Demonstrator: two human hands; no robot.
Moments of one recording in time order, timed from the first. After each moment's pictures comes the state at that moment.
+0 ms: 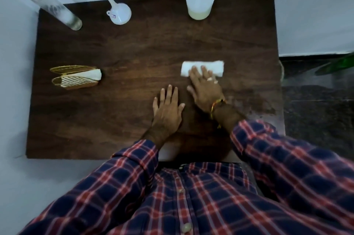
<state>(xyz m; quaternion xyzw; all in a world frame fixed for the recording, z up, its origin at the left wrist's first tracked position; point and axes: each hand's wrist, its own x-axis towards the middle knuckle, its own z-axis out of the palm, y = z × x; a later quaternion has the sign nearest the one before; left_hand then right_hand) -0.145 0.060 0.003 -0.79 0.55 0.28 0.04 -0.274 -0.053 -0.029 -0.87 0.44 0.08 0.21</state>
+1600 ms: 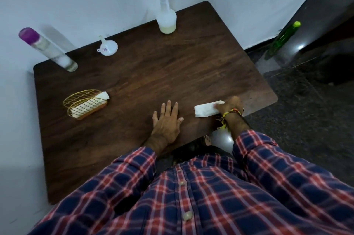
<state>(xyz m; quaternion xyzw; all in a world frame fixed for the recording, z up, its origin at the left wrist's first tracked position) -0.082 0.157 0.038 -0.64 0.71 0.27 0.12 -0.315 0.108 -0.028 -0.35 0.83 -0.16 0.40</state>
